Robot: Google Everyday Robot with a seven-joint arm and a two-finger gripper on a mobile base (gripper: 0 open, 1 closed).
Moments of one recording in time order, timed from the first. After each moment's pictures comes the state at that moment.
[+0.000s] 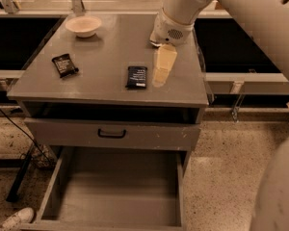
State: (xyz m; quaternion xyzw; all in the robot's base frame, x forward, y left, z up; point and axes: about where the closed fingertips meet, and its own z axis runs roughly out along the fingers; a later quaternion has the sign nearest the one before) arm 0.628 -0.047 0.901 -0.69 0.70 0.05 0.18
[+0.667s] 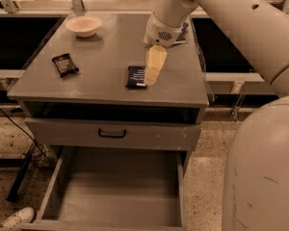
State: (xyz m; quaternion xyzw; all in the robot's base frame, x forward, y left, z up) arm 0.661 -0.026 0.878 -0.69 0.70 0.07 0.18
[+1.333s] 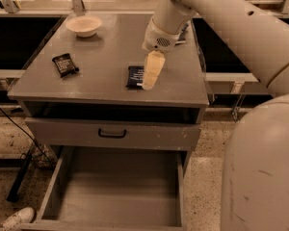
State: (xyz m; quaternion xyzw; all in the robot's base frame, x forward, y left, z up) arm 0.661 -0.021 0.859 -0.69 0.70 0.09 0.18
